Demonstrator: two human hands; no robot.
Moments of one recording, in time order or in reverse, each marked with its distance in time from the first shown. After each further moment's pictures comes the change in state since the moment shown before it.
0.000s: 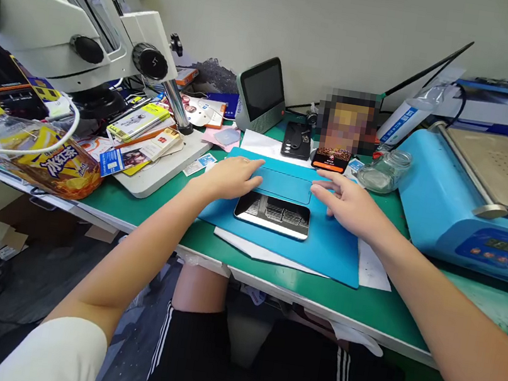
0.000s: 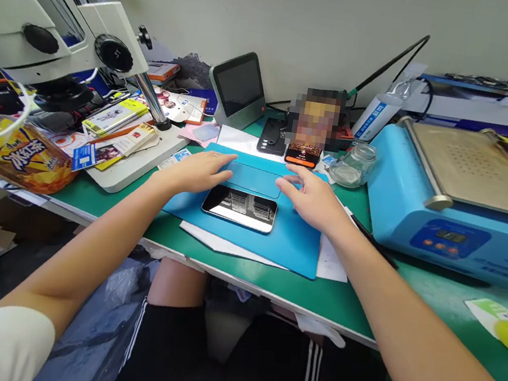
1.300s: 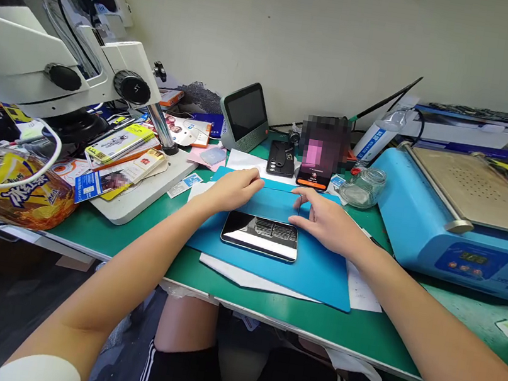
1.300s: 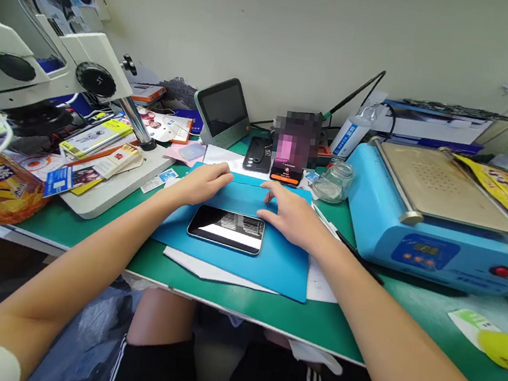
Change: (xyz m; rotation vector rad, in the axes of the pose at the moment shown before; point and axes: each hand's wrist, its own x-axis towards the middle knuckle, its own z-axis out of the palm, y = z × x) left_hand 0.041 0.013 0.003 -0.282 0.104 0.036; right_hand 0.010 0.006 0.000 -0.229 -0.076 -0.293
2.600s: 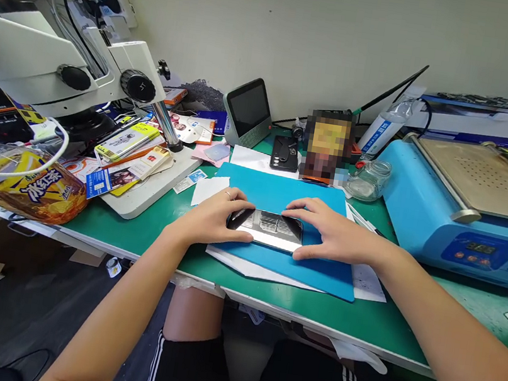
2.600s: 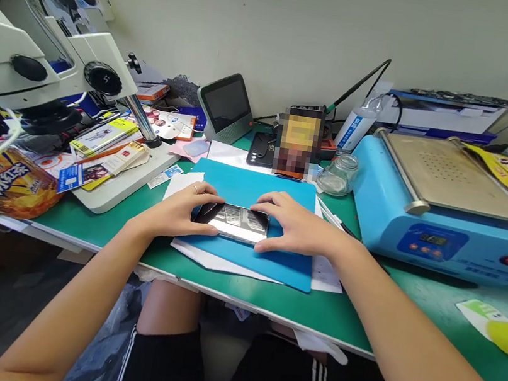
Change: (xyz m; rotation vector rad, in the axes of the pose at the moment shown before) left_hand -0.085 -0.012 0.003 -0.164 -0.084 0.191; right_hand -0.021 -0.015 -0.015 0.086 -0.416 -0.066
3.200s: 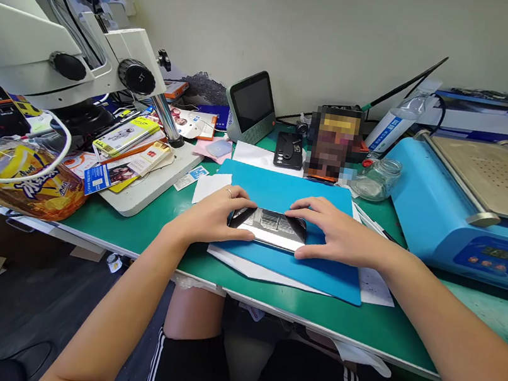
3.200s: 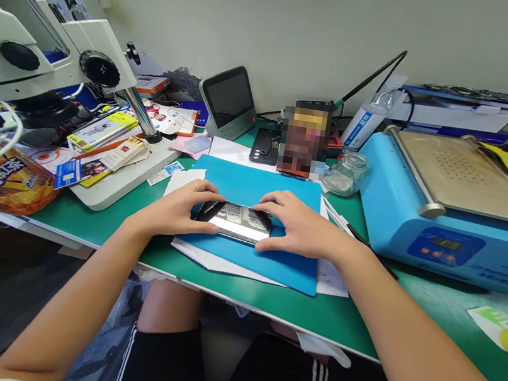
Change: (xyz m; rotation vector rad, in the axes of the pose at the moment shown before) left_hand -0.001 0.002 -0.005 -0.026 0.001 -0.019; right_hand 0.004 0.003 0.003 -0.006 0.032 -0.017
